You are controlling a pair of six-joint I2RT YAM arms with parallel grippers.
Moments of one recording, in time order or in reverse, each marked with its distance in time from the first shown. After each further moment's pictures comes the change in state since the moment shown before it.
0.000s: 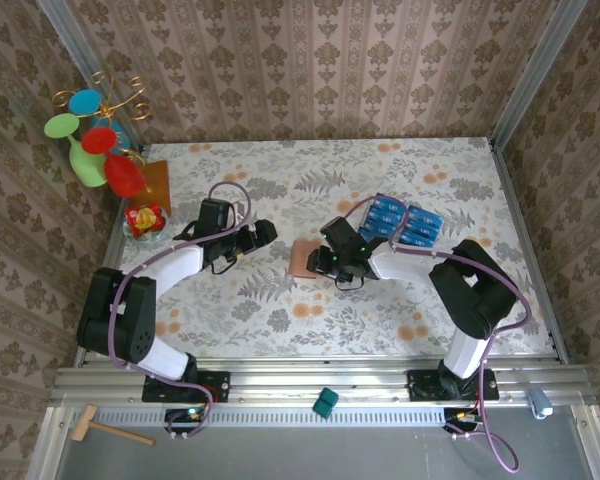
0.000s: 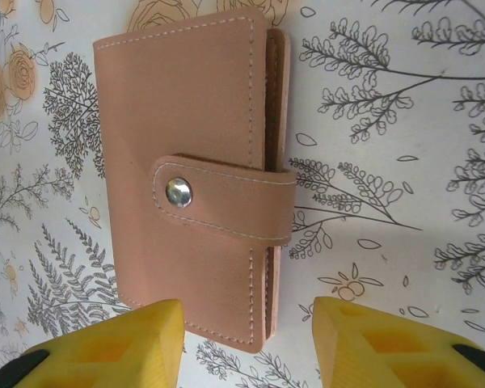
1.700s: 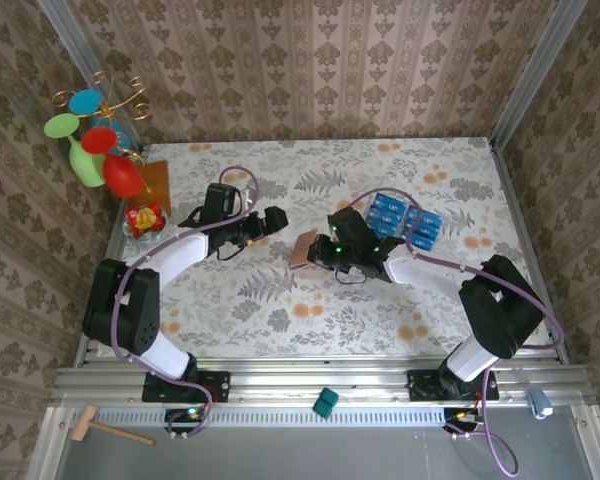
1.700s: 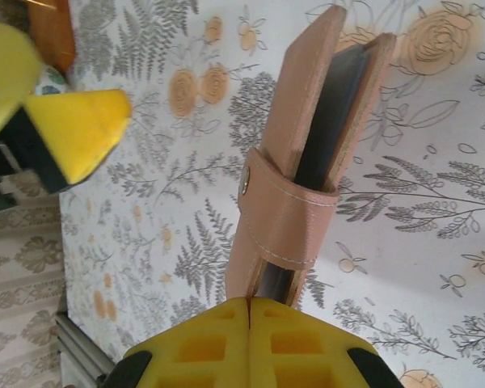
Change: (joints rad) left arm -0.027 0.063 0.138 -0.014 0.121 0.014; right arm -0.001 -0.177 -0.030 0.092 -0.114 0.018
